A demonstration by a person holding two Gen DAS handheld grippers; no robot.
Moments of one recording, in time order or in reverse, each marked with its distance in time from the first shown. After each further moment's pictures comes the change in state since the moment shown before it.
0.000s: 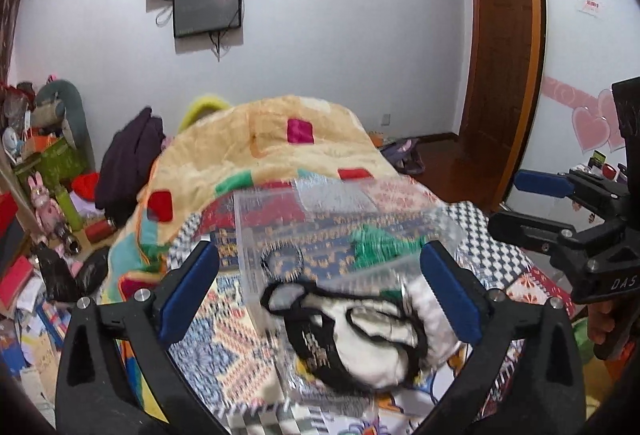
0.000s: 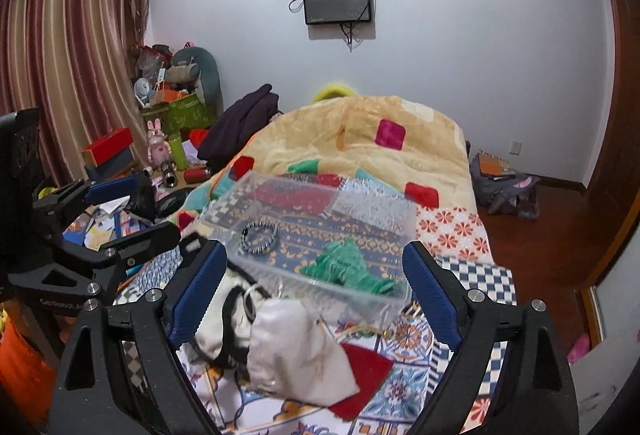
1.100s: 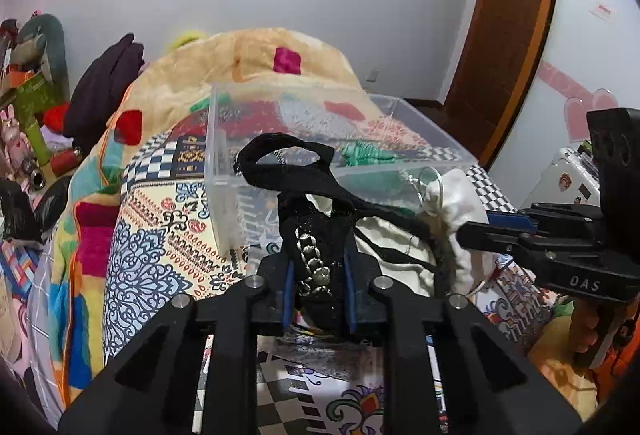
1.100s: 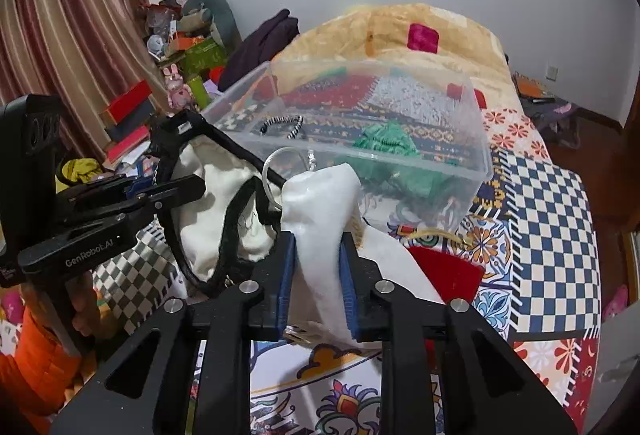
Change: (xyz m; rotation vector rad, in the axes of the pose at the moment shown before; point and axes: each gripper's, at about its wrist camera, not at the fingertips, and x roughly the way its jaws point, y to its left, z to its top) left arm 0.036 0.009 -0.064 -0.093 0.145 -0.108; right arm 0.045 -0.001 -0.065 0.075 0.225 0.145
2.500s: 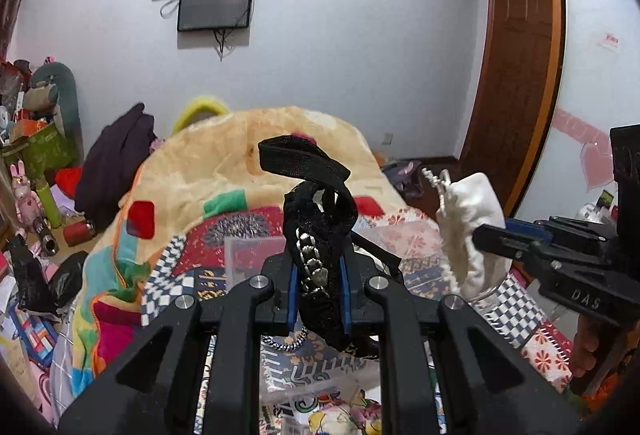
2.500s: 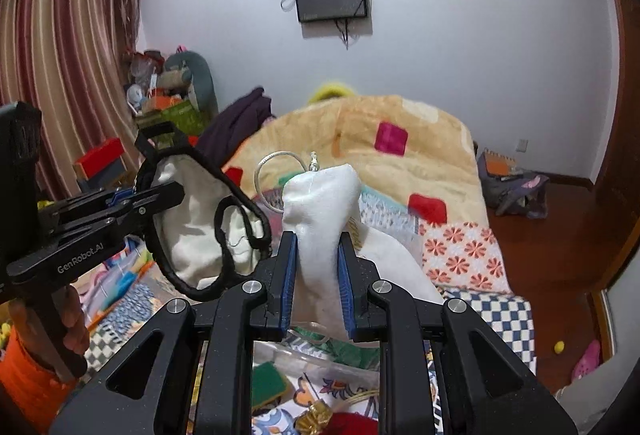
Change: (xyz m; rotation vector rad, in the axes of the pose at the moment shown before) left arm 0.020 0.013 0.106 0.020 -0.189 0.070; right arm -0.008 -0.020 0.089 -0.054 -0.221 -0.131
